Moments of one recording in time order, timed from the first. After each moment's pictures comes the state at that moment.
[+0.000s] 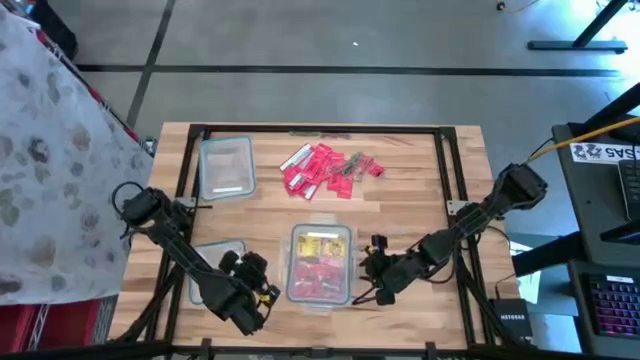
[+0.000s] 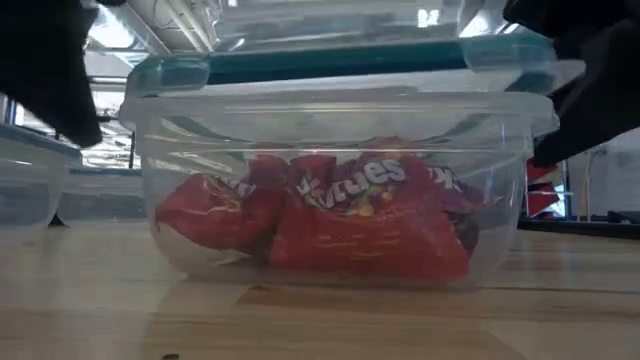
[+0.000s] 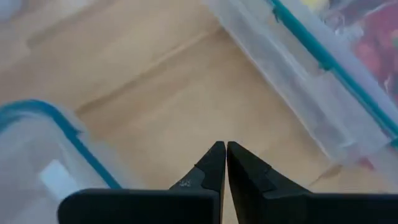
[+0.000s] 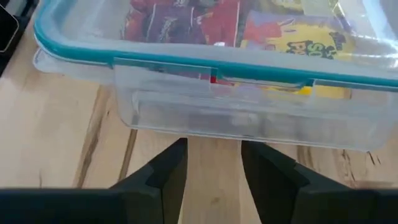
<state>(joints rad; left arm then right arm) -0.76 1.86 1.29 -1.04 -0.63 -1.75 0.61 1.56 0.75 -0.08 0.37 0.44</state>
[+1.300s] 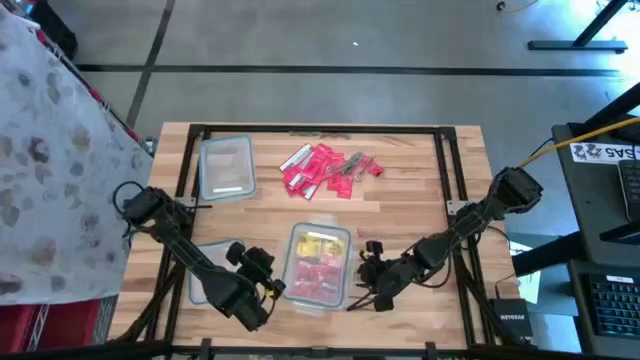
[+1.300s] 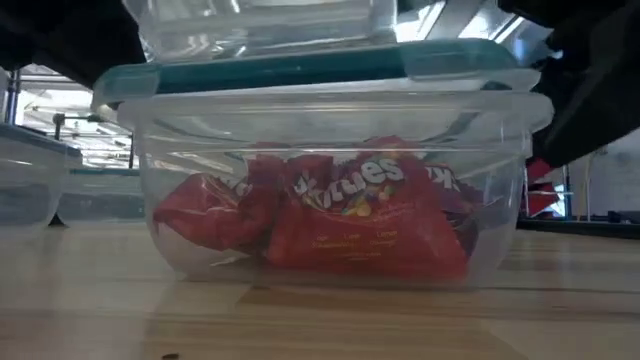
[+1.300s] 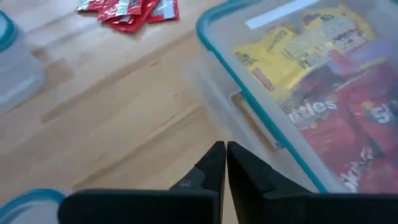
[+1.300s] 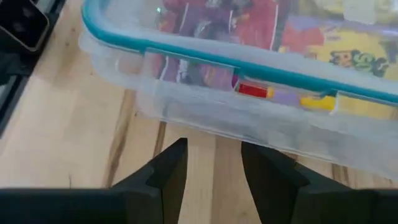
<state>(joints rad) -0.74 1.85 1.32 -1.09 -0.85 -1.68 0.62 1.61 0.81 -0.12 0.29 0.42</state>
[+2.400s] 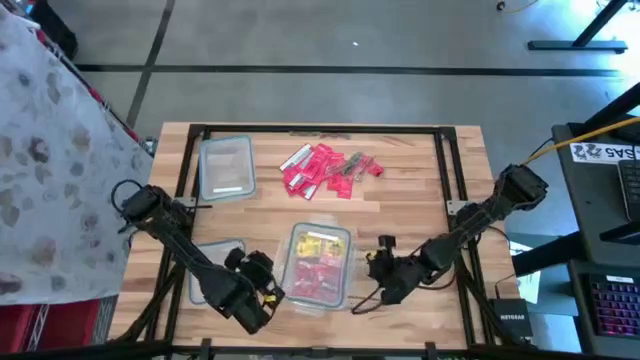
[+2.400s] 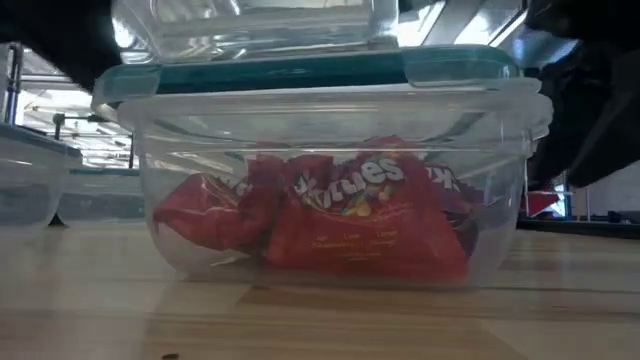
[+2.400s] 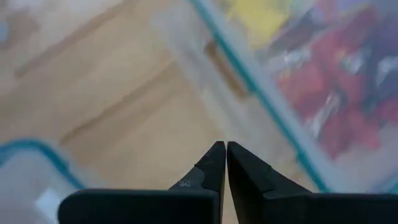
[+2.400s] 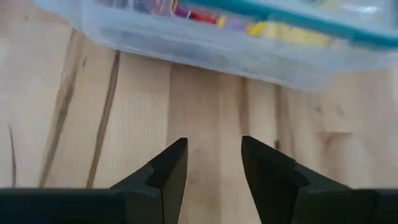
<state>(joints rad) -0.73 1.84 1.39 -1.08 -0.59 -1.62 0.68 1.54 0.81 -0.35 0.44 0.52</state>
